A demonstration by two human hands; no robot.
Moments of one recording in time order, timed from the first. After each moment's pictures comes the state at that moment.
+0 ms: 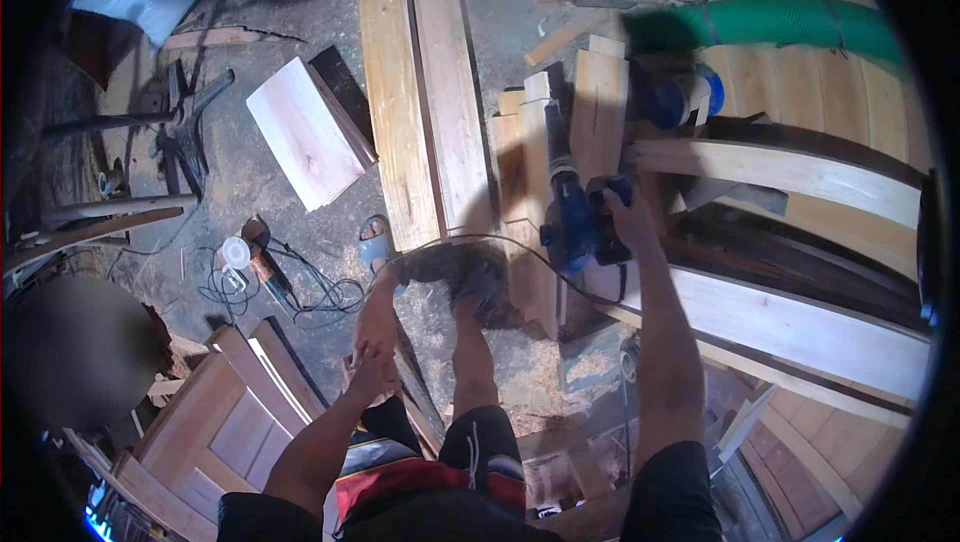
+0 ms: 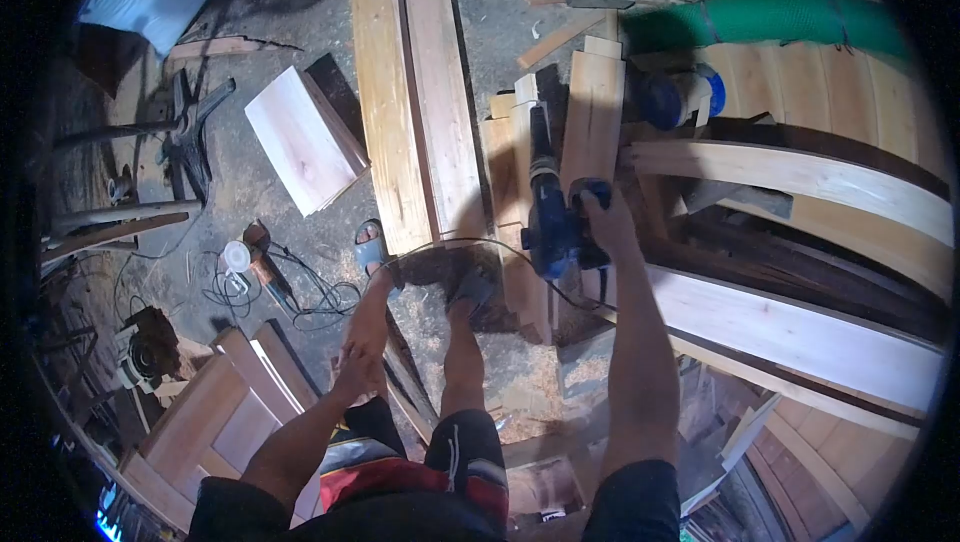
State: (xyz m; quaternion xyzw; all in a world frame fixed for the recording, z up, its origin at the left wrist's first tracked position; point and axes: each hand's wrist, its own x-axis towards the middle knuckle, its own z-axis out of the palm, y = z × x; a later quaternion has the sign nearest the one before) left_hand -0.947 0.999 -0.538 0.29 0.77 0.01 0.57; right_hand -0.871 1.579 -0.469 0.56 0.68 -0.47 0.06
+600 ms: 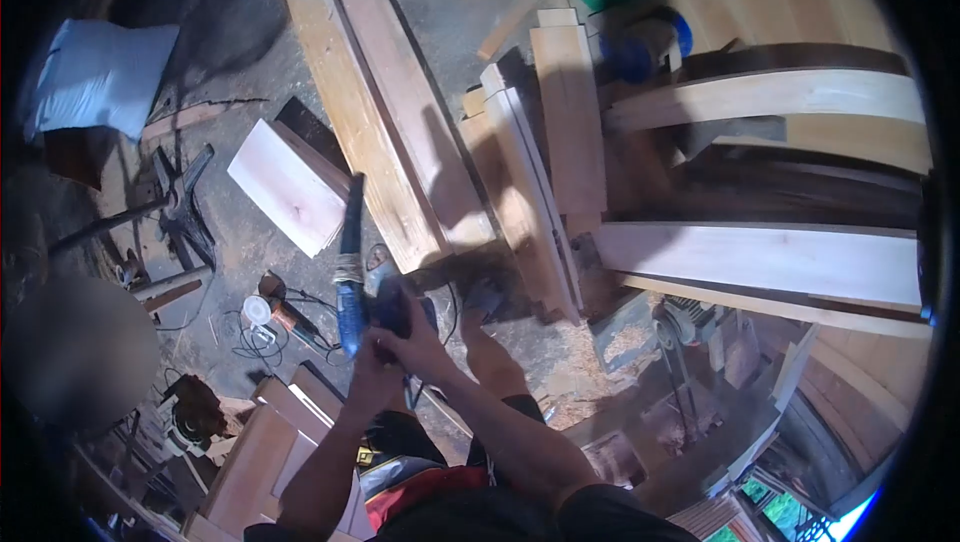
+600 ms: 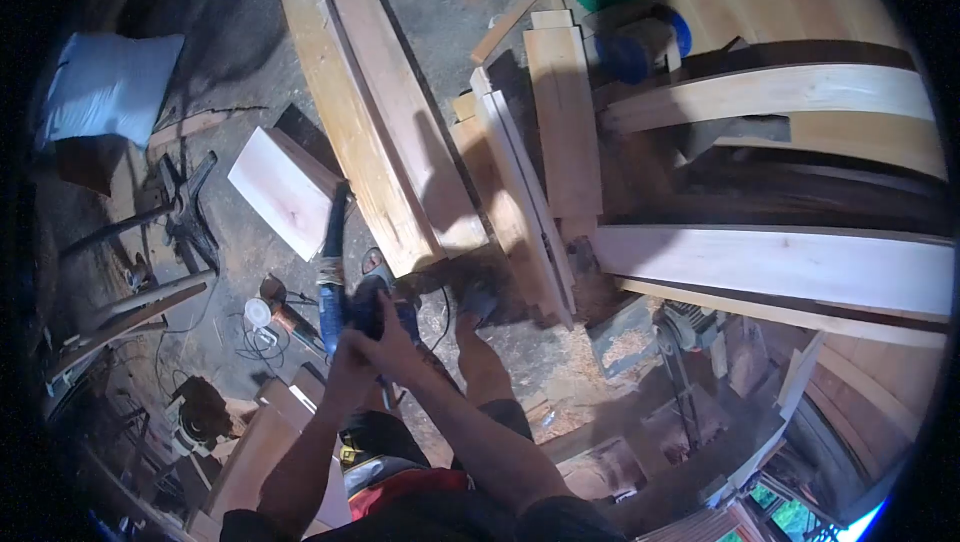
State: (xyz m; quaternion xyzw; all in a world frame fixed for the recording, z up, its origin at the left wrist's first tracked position) left_hand -1.022 1.146 -0.443 0.05 0.69 0.52 0.51; right_hand -0.952 1.245 -0.465 0.49 0.47 -0.74 0.02
